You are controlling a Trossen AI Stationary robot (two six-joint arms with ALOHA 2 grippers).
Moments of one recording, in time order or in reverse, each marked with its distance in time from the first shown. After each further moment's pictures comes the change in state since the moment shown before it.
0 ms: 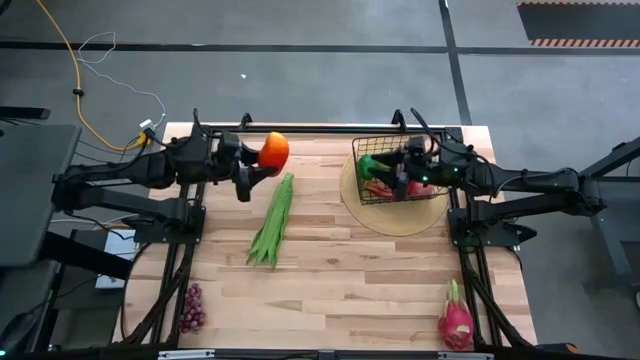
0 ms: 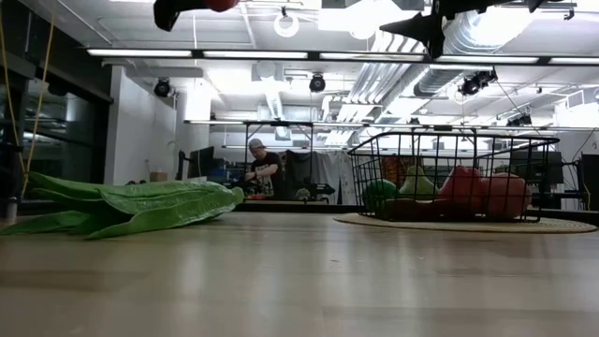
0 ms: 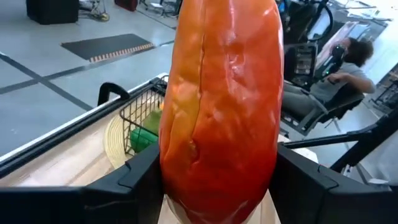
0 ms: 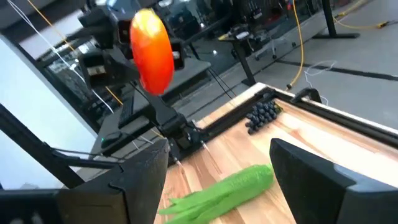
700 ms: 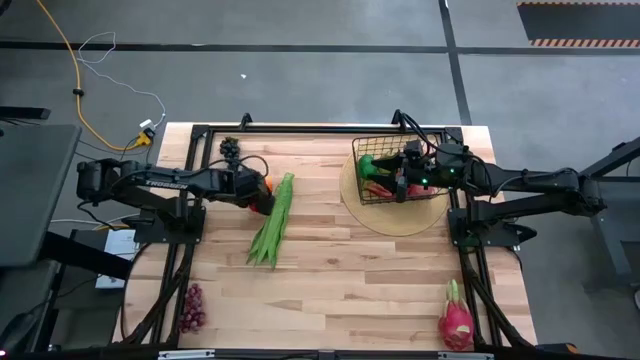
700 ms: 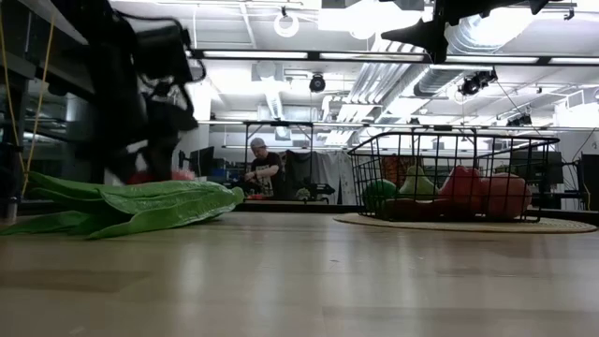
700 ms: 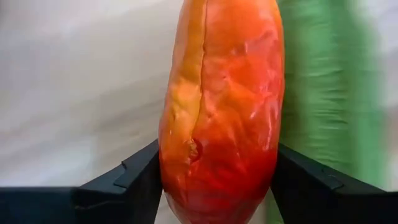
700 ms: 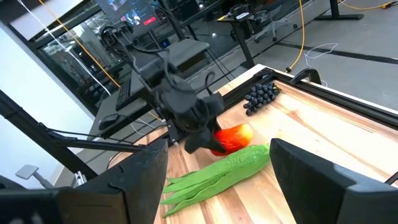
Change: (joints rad) left arm 0.100 0.386 -0.333 -0.293 -0.022 -0.566; right arm 0.000 -0.002 0.000 -0.077 -0.032 0.000
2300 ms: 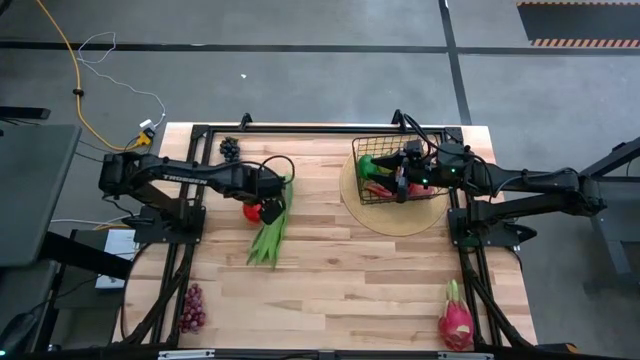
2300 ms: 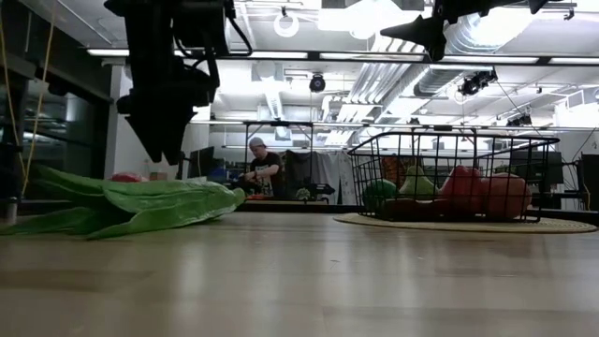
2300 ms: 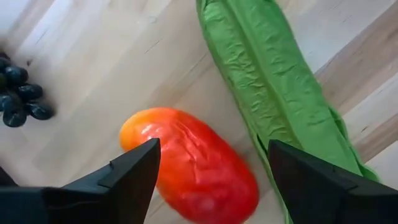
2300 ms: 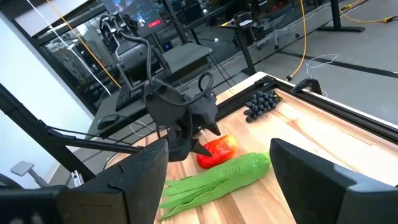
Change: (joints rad) left arm -0.108 0.211 0.395 -0.421 -0.066 0.298; right arm 0.000 0.000 0.000 0.023 -0.001 -0.046
